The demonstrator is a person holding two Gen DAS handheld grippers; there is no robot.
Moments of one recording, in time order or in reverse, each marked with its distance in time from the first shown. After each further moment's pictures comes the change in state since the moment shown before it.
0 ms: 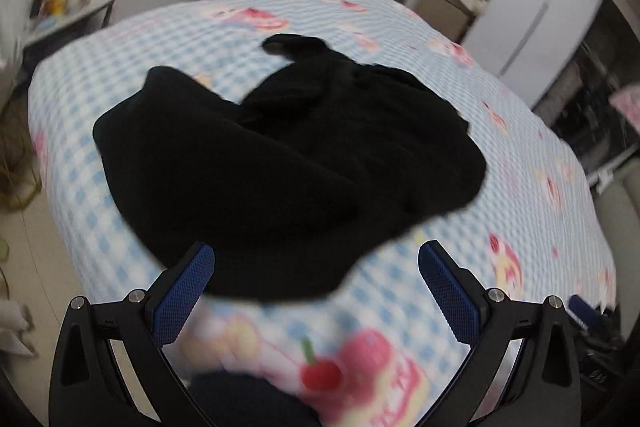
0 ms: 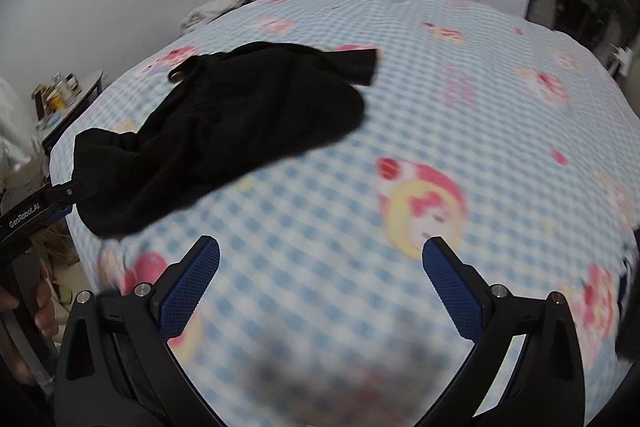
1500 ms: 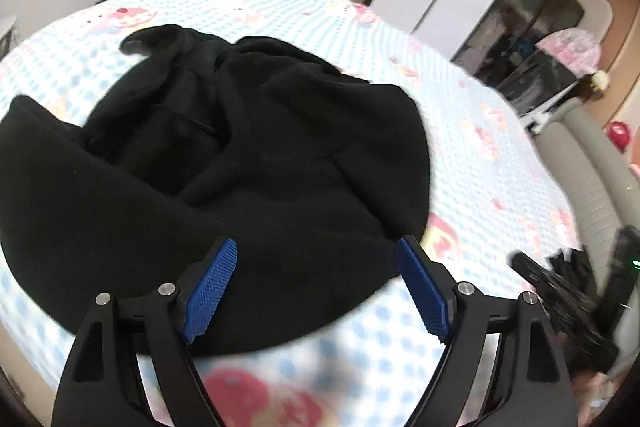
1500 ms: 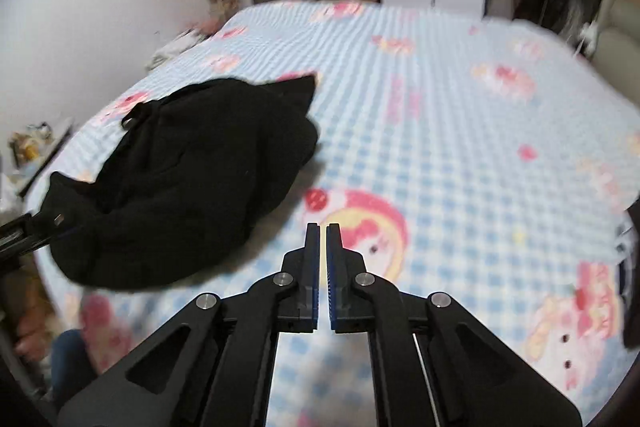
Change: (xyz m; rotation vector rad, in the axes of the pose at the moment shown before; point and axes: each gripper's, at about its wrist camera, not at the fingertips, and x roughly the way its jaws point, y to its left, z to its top) left arm 0.084 -0.155 0.016 0.237 0.103 -0.225; right arm -0.004 -0.095 0.003 0.144 -0.074 -0.048
